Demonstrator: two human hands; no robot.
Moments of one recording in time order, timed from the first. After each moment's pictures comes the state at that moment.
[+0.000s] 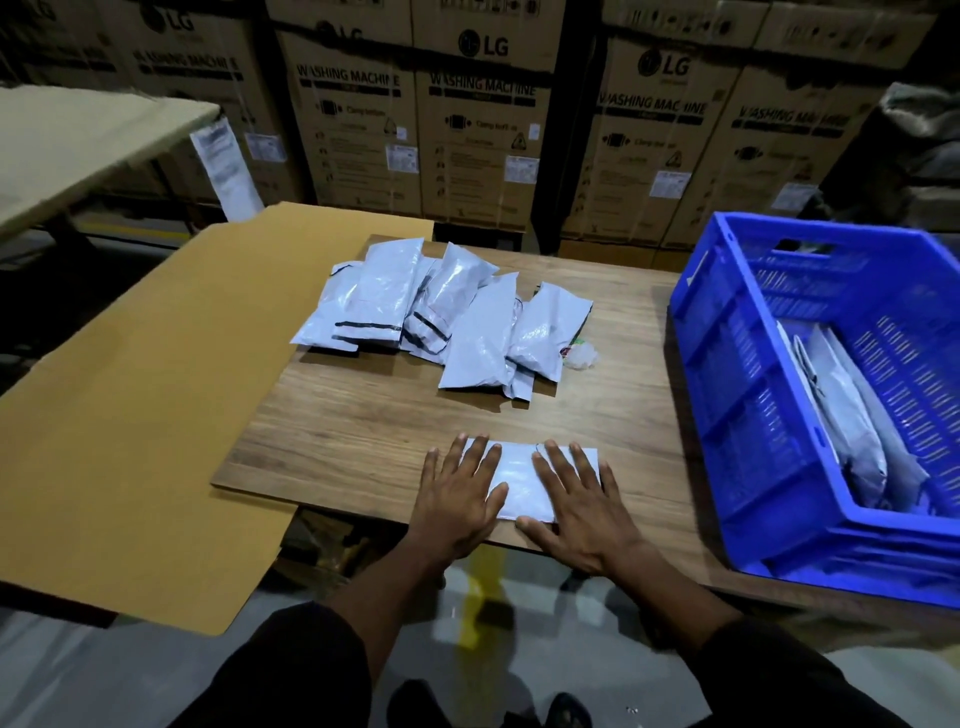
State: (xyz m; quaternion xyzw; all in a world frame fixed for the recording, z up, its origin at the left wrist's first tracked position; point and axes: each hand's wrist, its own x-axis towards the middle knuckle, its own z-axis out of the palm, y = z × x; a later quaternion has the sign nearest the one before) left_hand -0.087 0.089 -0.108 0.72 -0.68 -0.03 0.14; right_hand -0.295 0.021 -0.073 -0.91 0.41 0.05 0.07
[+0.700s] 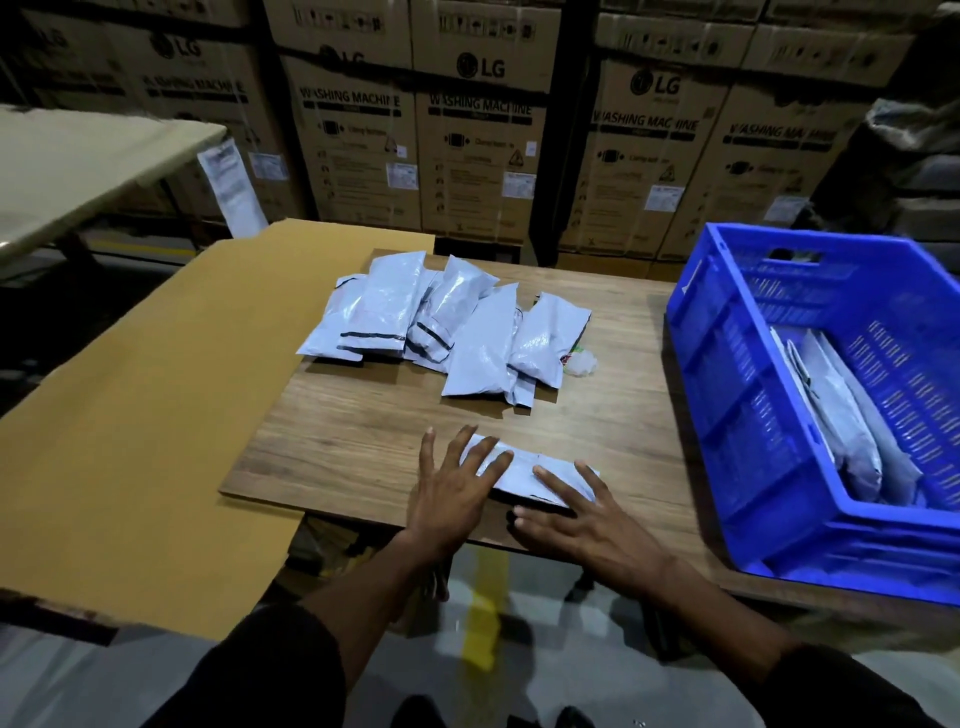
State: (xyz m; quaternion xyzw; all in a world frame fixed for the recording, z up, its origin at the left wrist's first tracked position) left_hand -0.073 0.093 -0.077 0.67 -0.73 0.09 0.10; right_hand -0.318 0.023 -0.058 -0.98 0.07 -0.10 -0.15
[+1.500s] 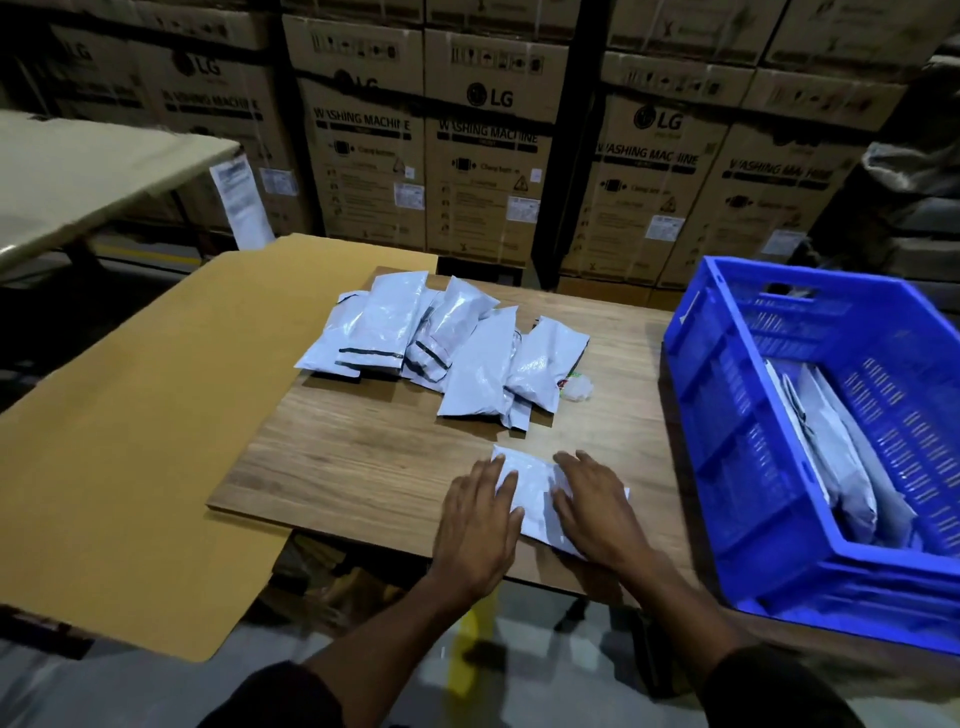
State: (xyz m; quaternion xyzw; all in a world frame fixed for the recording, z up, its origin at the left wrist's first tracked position) left_hand -0.124 0.088 -0.085 0.70 -0.67 0.00 0.23; right_hand -0.293 -0.012 -0.046 -0.89 0.41 -0.14 0.09
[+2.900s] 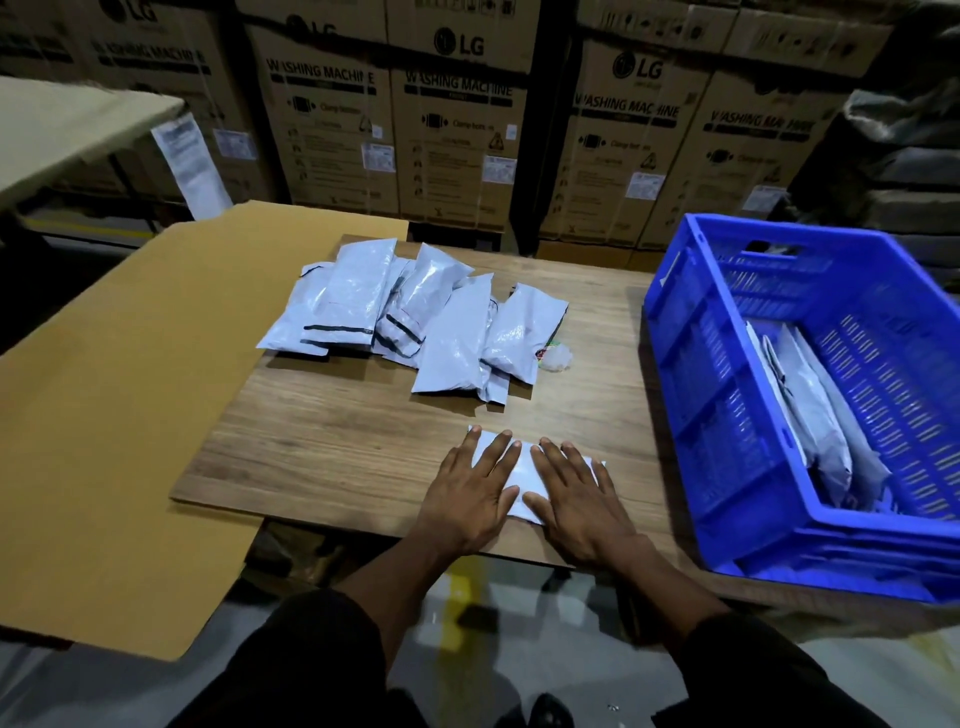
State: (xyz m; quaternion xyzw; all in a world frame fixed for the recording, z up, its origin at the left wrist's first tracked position) left_hand -0.116 0.057 -0.104 0.66 -0.74 -0.04 0.13; right_hand -0.312 -0.002 -0.074 -0.89 0.45 0.06 0.10
